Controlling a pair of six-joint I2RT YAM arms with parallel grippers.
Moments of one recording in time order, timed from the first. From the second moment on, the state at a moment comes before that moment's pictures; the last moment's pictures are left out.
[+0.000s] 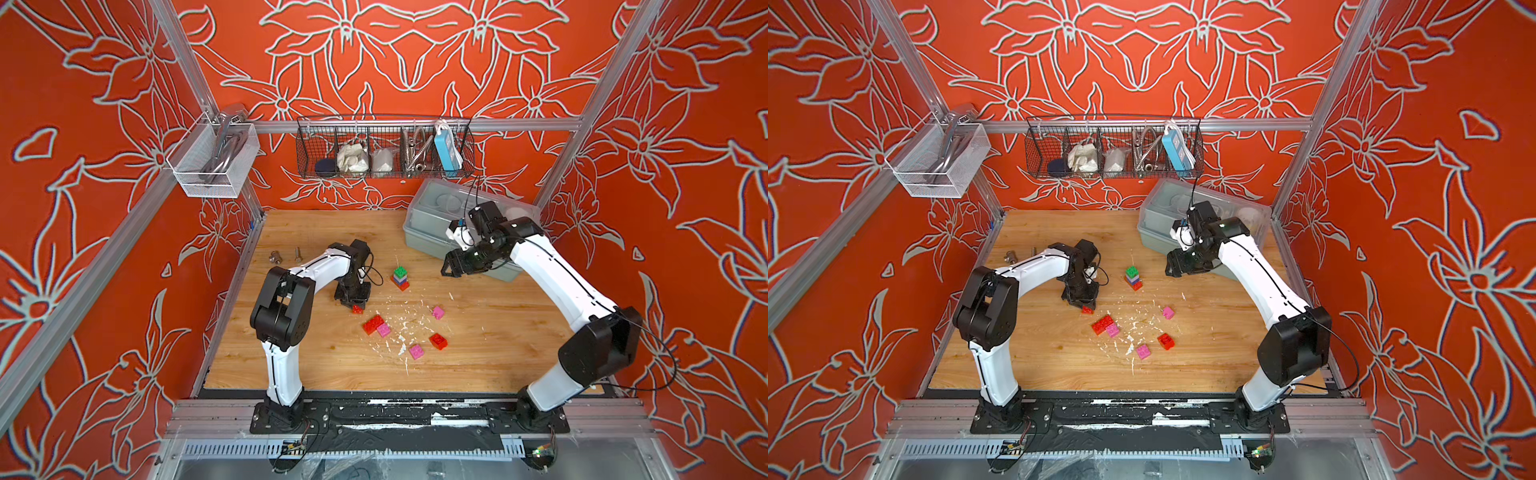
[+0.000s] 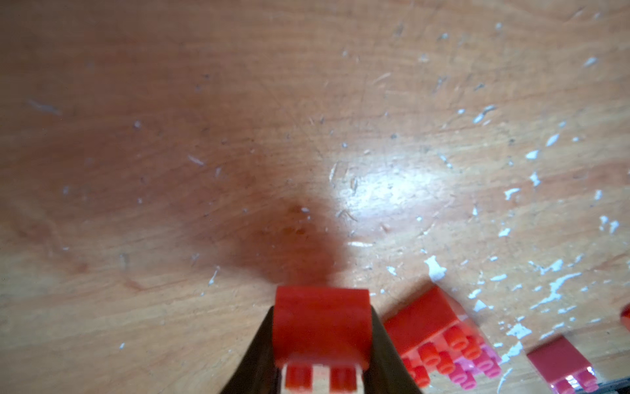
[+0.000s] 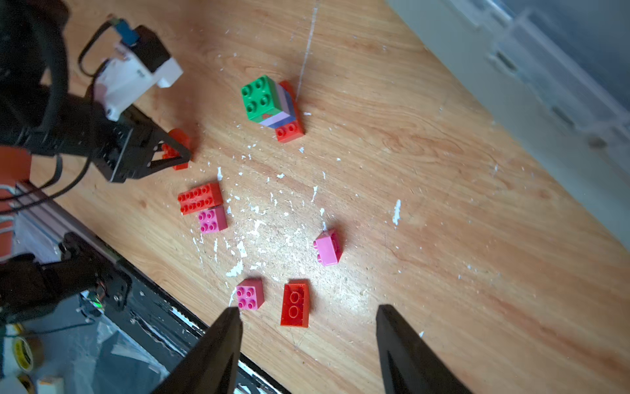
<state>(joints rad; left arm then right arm) -0.34 1.94 1.36 -1.01 0.15 -0.25 0.41 1.61 1.59 -1.15 -0.35 0.02</state>
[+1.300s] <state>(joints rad) -0.04 1.22 0.98 -1.13 0.37 -0.51 0.88 2.06 1.65 -0.75 -0.32 0.09</state>
